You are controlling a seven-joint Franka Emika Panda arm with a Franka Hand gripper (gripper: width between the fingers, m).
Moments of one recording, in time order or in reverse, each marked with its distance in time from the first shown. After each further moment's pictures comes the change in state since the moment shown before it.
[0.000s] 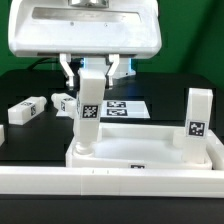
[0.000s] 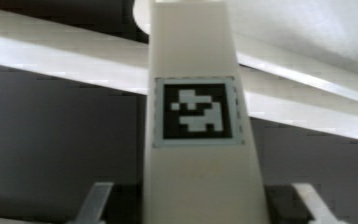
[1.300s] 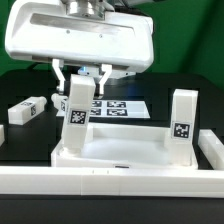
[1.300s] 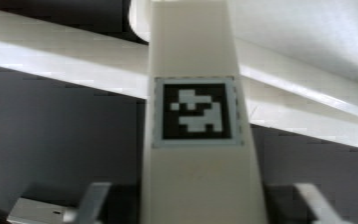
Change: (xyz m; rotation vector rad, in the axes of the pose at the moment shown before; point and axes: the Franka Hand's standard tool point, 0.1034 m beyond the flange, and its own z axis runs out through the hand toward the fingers) arm -0.013 0.010 0.005 -0.104 0.069 0.000
